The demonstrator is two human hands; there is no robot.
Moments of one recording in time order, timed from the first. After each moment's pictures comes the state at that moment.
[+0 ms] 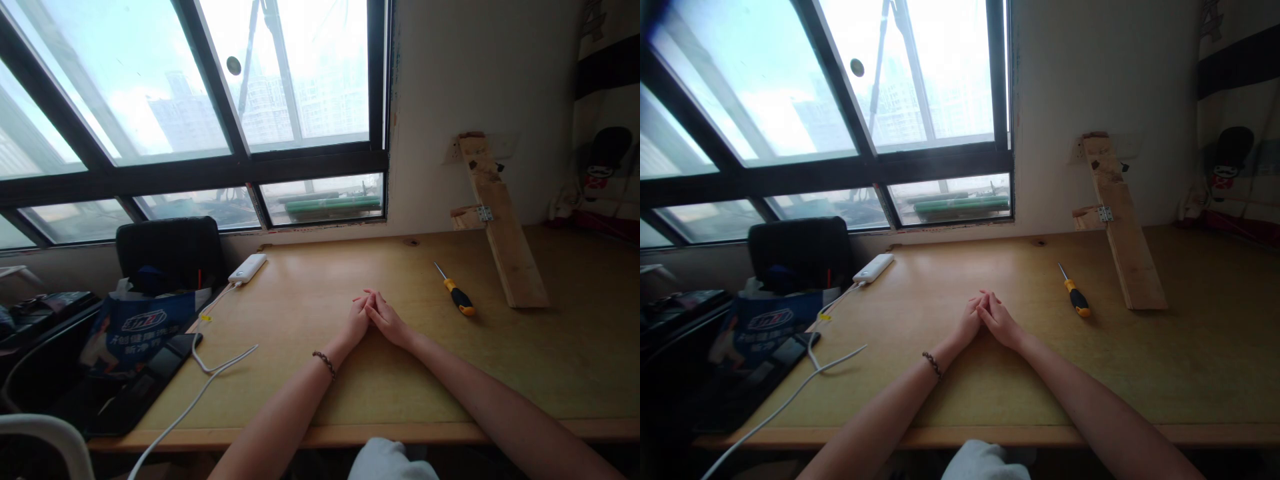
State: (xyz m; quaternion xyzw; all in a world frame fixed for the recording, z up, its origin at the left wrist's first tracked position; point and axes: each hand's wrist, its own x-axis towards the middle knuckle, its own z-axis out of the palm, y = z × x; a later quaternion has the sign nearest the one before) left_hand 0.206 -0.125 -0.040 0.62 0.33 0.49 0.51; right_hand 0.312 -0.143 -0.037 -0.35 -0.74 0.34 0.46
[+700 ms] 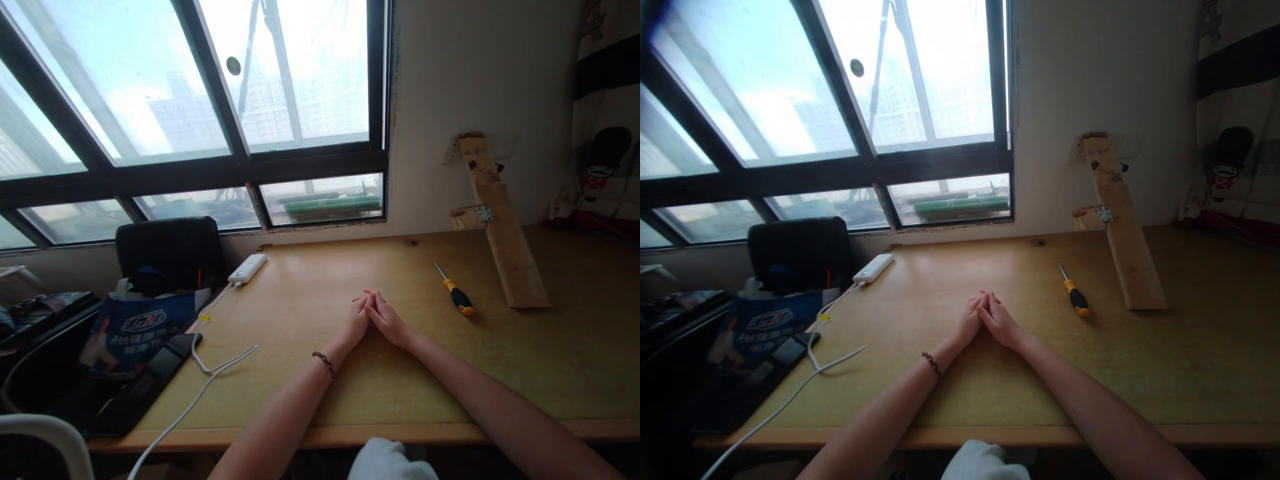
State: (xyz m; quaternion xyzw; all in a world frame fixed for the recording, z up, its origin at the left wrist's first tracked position) left_hand 0.205 -0.125 -0.040 0.62 0.34 0.49 0.50; right_hand 0.313 -0.141 -0.039 -0.35 -0.75 0.33 0.46
